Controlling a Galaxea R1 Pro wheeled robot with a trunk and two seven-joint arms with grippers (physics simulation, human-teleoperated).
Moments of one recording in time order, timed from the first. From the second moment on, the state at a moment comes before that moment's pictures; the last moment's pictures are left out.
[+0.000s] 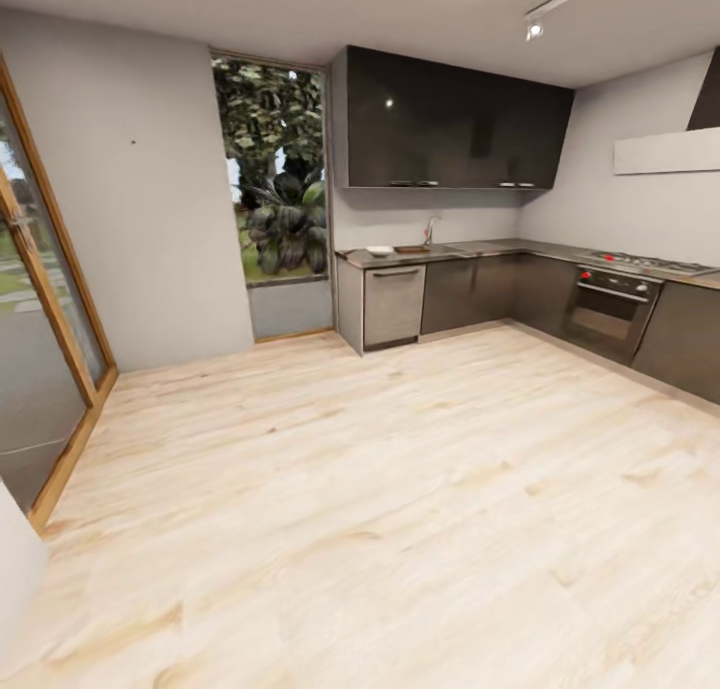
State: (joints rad) left arm 0.01 0.02 0.10 -0.04 0.00 -0.02 -0.01; right arm -0.01 -0.06 0.00 0.01 0.00 -0.05 0.00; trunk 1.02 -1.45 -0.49
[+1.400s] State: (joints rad) left arm 0.01 0.02 0.10 -0.04 0.00 -0.02 -0.01; right arm -0.01 -0.06 0.00 0.01 0.00 -0.05 0.00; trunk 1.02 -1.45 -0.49
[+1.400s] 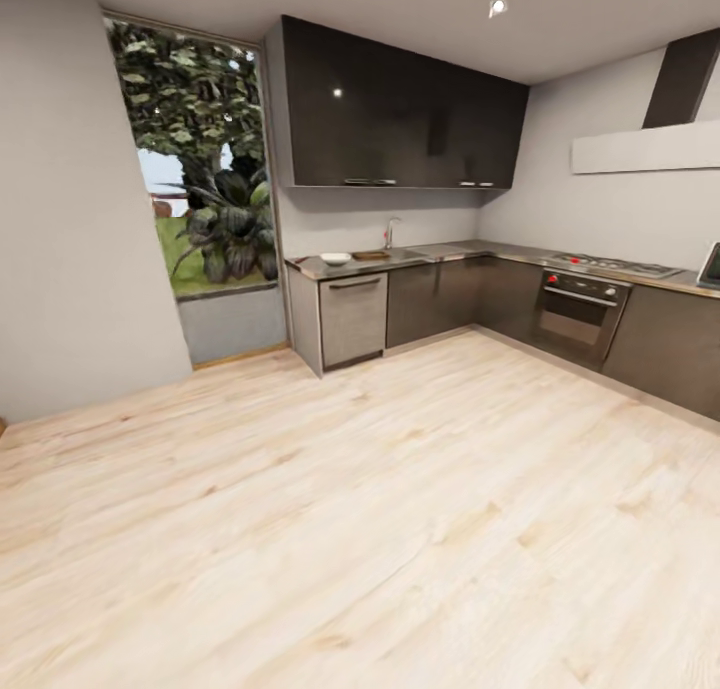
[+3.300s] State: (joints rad) left arm 0.01 0.02 0.10 -0.04 0.00 -0.02 -0.01; right arm -0.01 -0.06 0.00 0.01 0.00 -0.05 0.00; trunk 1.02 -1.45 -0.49
